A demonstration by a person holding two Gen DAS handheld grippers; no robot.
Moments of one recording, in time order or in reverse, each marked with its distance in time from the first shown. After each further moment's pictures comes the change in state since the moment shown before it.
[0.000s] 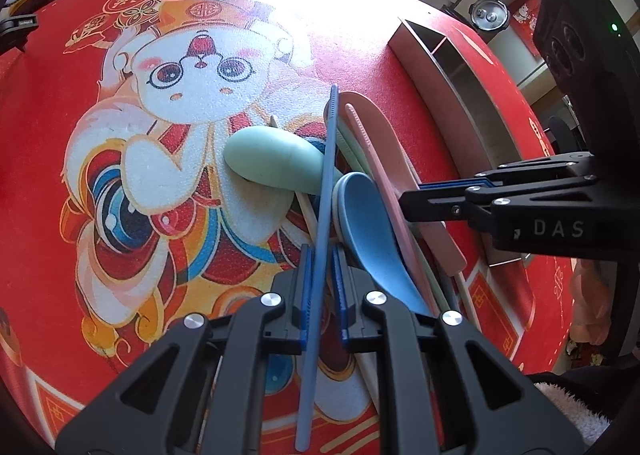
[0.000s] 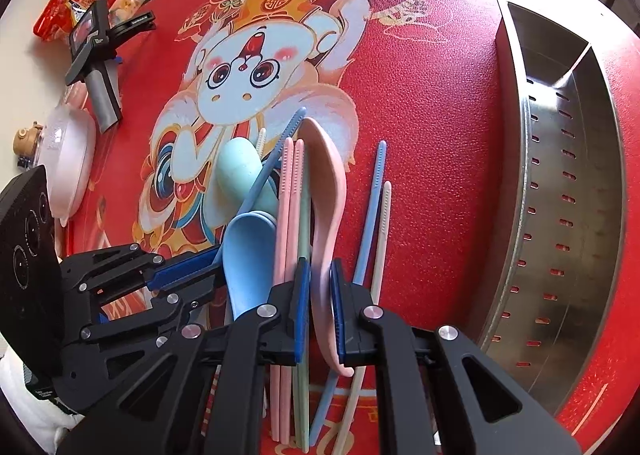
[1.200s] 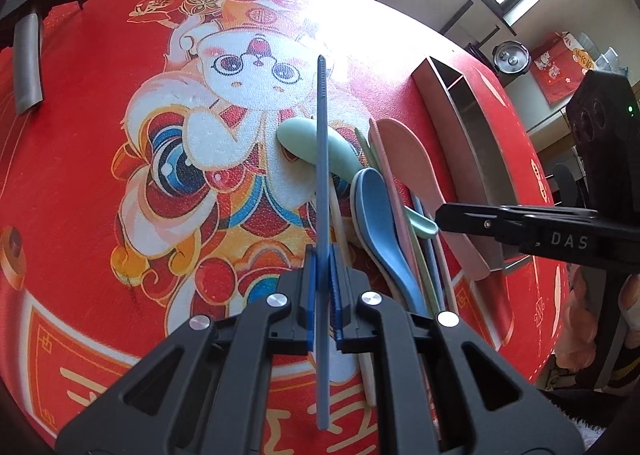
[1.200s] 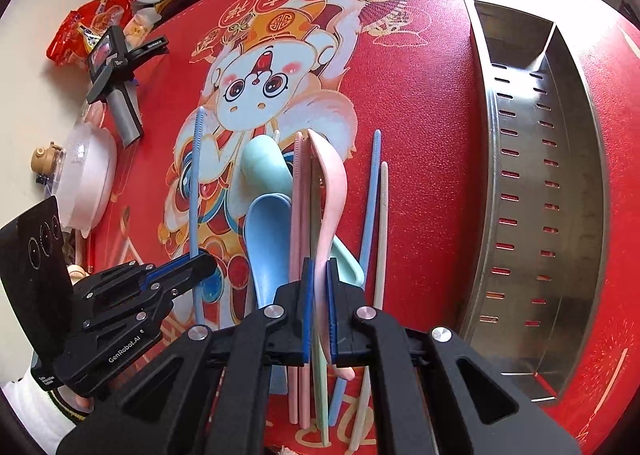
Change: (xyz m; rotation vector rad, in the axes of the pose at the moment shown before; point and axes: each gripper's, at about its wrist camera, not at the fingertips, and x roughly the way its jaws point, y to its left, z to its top) left arm -0.049 0.025 -0.031 -0.160 -0.075 0.000; right arm -0.029 -0.005 -0.026 0.069 -0.087 0.059
